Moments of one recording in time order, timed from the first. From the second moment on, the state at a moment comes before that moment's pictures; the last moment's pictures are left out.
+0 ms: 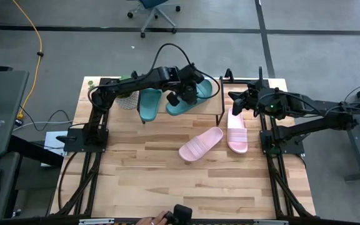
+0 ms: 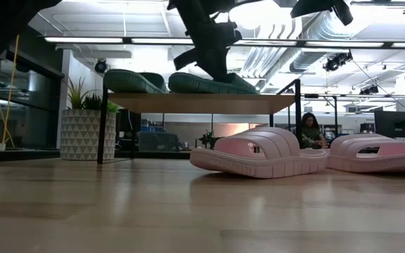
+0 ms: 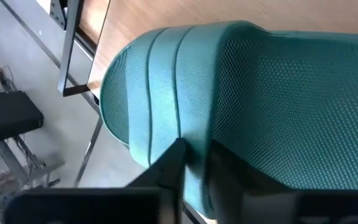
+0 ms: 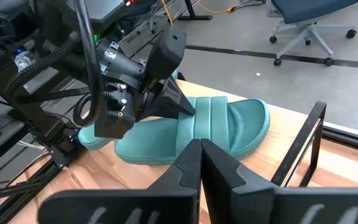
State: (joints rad) left arm 0.43 2.06 2.05 -0.97 -0.19 1.35; right arm -0.02 0.89 1.06 -0.62 0.57 0.69
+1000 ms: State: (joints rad) left arm 0.38 2.06 2.05 -1.12 -0.55 0.94; right arm -0.02 0.89 1.06 -0.62 0.56 0.65
